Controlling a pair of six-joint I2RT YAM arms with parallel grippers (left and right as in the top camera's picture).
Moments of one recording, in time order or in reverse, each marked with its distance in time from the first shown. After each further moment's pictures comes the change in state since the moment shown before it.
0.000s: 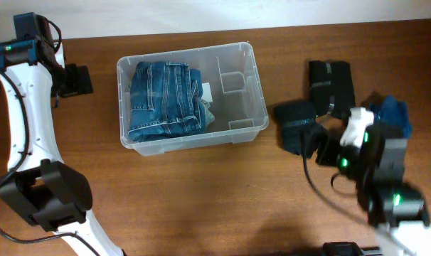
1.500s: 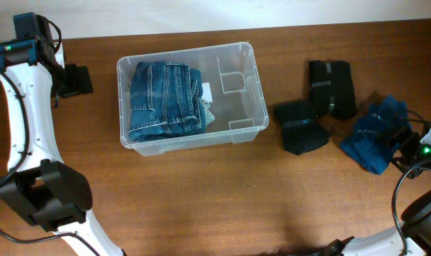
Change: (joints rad) left arm 0.000 0.000 0.000 0.000 0.001 0.000; right arm -0.871 0.925 0.257 -0.050 -0.401 -0.275
